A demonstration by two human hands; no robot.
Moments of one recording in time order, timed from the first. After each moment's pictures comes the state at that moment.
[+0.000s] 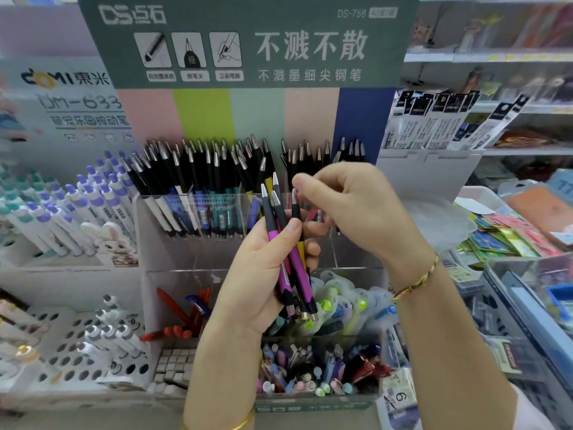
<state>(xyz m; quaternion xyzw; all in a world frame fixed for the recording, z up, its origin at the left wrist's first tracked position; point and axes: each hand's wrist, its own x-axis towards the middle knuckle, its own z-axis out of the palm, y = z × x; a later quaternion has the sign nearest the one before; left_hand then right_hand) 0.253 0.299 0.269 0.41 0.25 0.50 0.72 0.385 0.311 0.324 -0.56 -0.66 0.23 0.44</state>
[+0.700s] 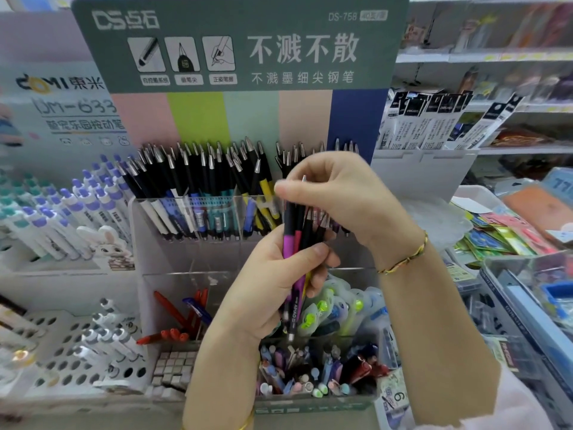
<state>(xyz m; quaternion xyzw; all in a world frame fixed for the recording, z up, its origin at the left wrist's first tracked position) 0.256 0.293 0.270 0.52 0.27 0.41 0.70 0.383 0.317 0.335 -0.50 -0.66 0.32 0.46</state>
